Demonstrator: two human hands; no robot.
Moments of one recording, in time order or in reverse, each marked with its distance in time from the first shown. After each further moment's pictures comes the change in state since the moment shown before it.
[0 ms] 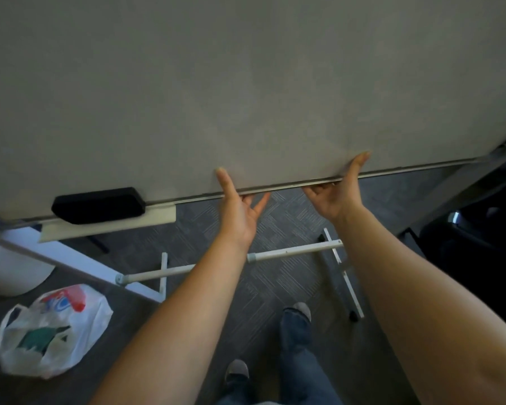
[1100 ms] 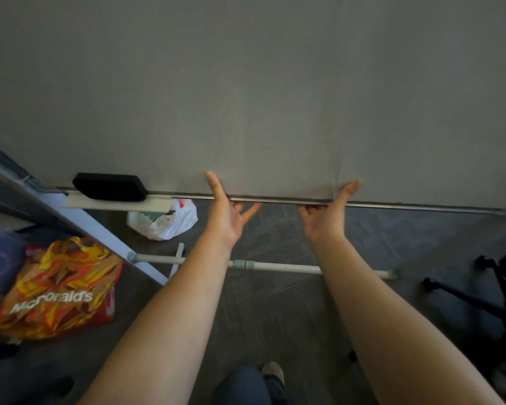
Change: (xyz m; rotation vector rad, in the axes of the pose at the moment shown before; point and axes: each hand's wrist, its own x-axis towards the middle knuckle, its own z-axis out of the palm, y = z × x) left_hand -0.341 0.031 -0.222 -0.056 0.315 0.203; right_hand -0.319 0.208 -0.068 -0.112 -0.147 0.184
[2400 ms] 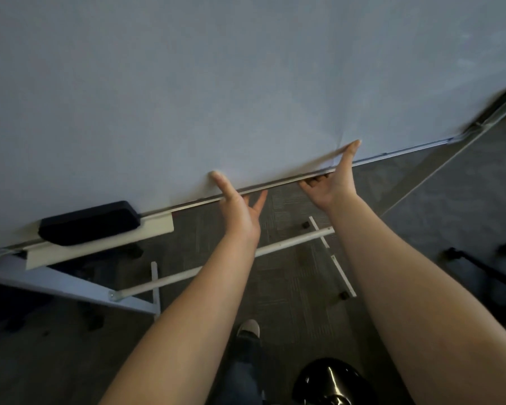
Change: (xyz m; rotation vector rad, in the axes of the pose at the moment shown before) left_hand -0.333 -0.017 -0.272 -0.372 0.354 0.246; right_hand -0.312 0.185 -0.057 -0.304 -0.175 0.329
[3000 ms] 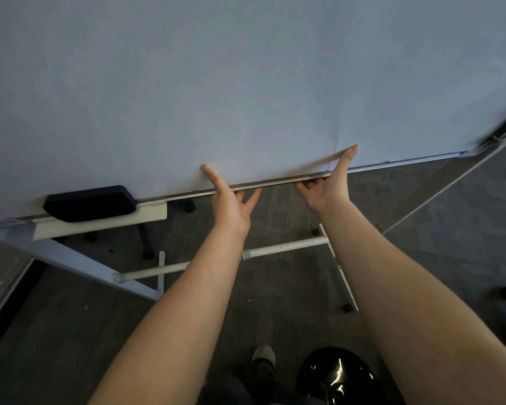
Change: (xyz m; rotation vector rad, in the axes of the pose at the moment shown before) left_hand -0.104 0.078 -0.160 -0.099 0.110 0.151; right_hand -0.130 0.145 0.014 -0.134 -0.156 0.113
